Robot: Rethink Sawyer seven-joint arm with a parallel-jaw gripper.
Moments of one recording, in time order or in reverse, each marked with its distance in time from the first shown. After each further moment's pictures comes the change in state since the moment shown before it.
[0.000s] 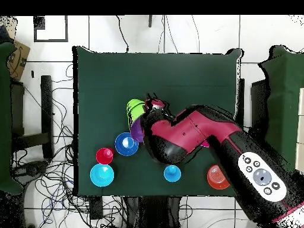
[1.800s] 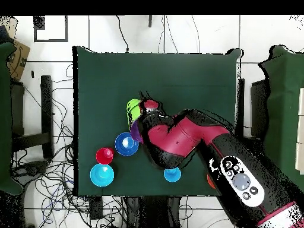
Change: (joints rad) arm 0.131 -0.062 -0.173 0.004 -0.169 -0.273 0.000
